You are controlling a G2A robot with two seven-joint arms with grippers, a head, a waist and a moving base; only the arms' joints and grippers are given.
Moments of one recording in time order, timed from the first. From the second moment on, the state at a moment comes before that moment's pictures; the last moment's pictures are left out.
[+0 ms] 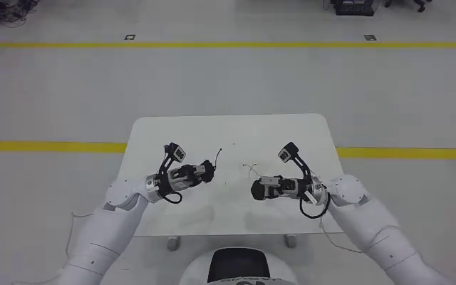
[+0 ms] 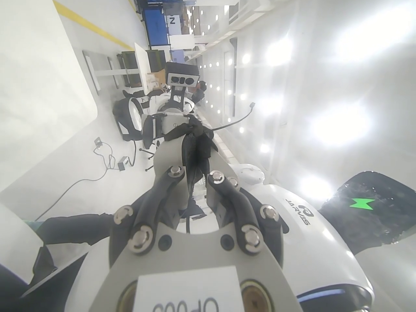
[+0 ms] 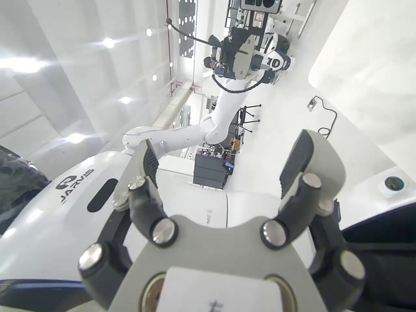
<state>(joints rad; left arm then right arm) 1.43 -1.08 -1.24 -1.47 -0.68 -0.24 -1.11 -1.35 -0.99 1.04 -1.50 0.62 -0.34 1.12</state>
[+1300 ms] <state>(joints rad) 1.43 -1.13 -1.11 -1.44 -0.99 -0.30 -0.99 -1.29 -1.13 0.96 -1.28 1.06 -0.34 1.27</state>
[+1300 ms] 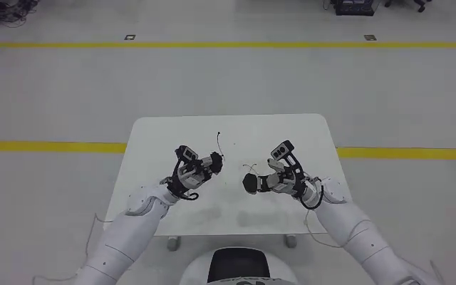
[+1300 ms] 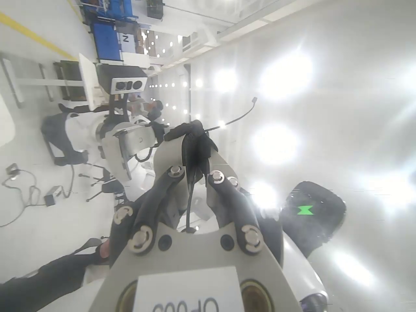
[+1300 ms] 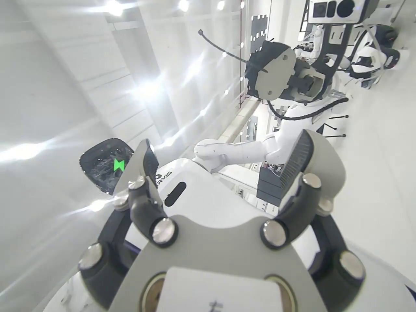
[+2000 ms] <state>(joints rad) 1.41 -1.16 -1.08 -1.41 -0.98 -0.34 -1.06 -1.21 -1.20 0.89 -1.13 1.19 -0.30 1.39</state>
